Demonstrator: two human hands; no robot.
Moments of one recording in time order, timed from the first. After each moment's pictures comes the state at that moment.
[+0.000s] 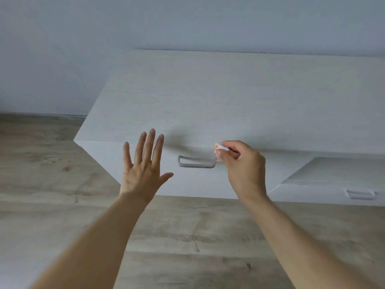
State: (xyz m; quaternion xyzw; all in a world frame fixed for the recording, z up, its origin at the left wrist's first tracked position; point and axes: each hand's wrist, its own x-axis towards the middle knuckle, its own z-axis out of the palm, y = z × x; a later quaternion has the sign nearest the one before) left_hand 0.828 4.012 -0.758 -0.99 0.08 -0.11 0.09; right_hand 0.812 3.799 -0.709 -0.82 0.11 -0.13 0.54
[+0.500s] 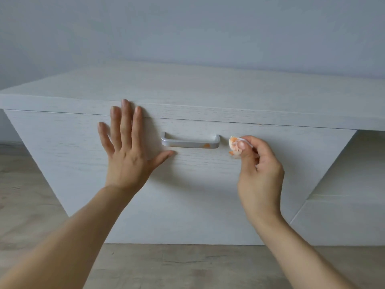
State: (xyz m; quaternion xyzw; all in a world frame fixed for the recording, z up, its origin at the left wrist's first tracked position) left_hand 0.907 3.997 -0.894 -0.85 0.12 -0.50 -0.13; right_hand 0.825 3.791 -0.863 -0.73 0.02 -0.40 0.55
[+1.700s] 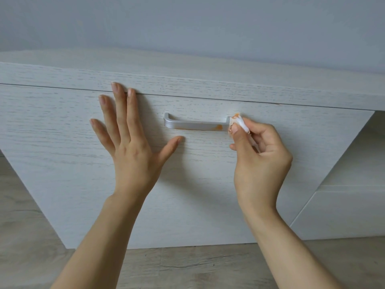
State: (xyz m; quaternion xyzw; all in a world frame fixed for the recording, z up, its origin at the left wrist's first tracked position) left_hand 0.912 3.977 -0.910 -0.79 0.10 -0.53 -0.29; right_hand 0.842 3.824 -0.880 -0.61 -0.01 -0.48 0.62
